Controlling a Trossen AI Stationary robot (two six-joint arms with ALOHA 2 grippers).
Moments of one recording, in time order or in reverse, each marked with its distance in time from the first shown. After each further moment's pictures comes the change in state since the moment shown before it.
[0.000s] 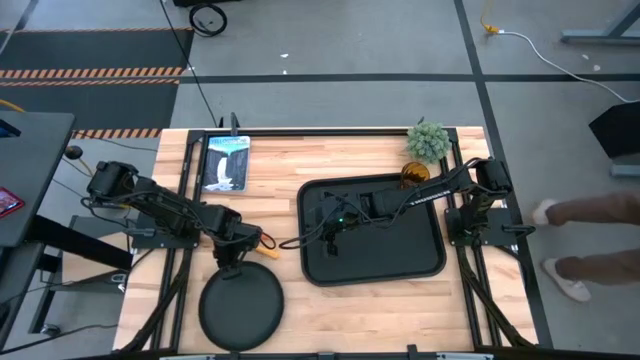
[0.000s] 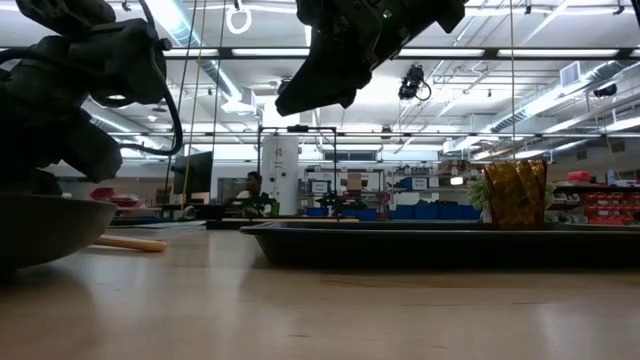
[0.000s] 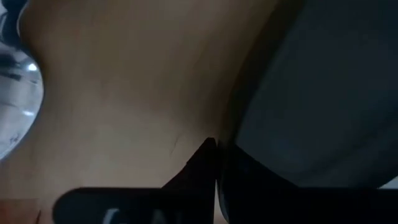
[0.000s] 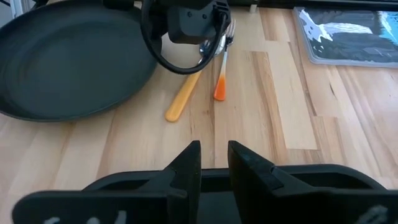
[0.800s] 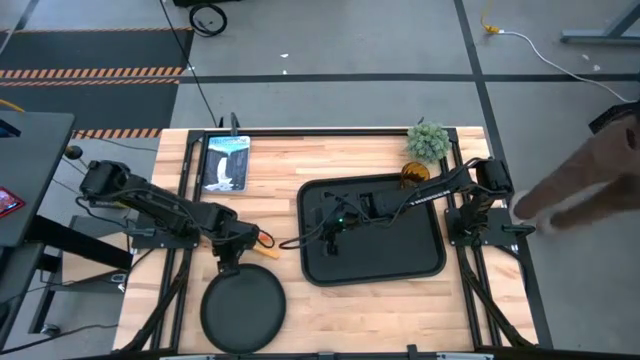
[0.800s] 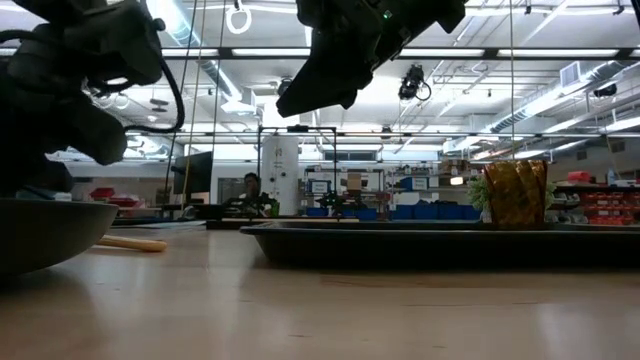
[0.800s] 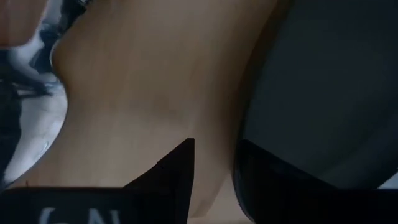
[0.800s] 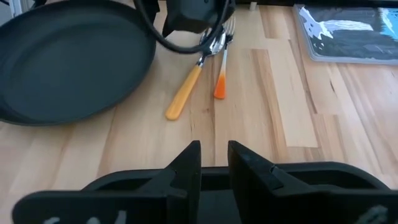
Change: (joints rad) left arm -0.001 -0.081 -0.002 -0.010 -0.047 0.038; right arm 0.000 0.000 0.000 -0.006 0.000 0.007
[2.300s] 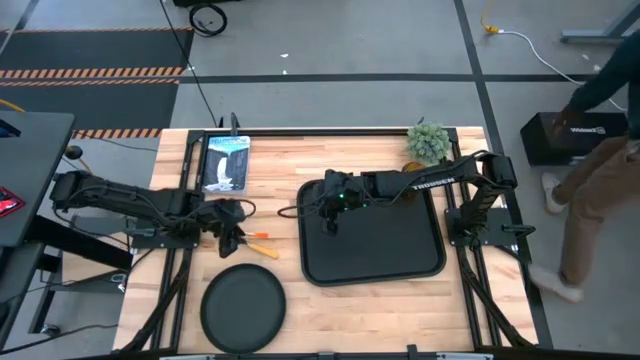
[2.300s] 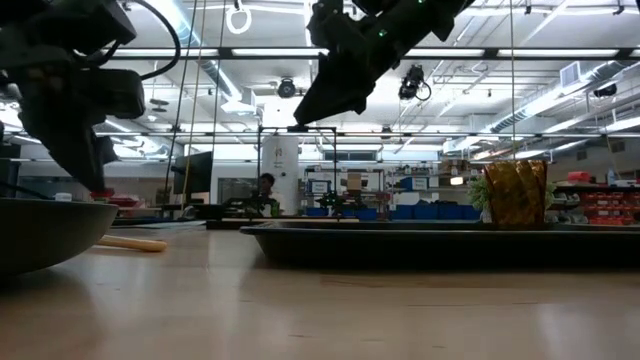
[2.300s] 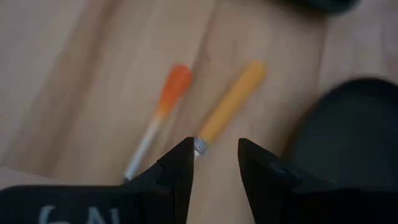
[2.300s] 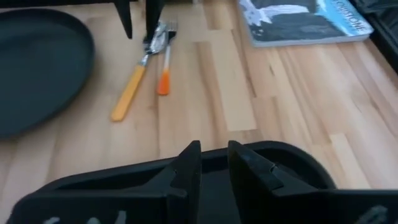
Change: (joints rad) left arm 0.140 -0.511 -0.183 0.160 -0.321 0.070; right arm -0.126 -0.055 0.001 -0.080 -0.004 0.022
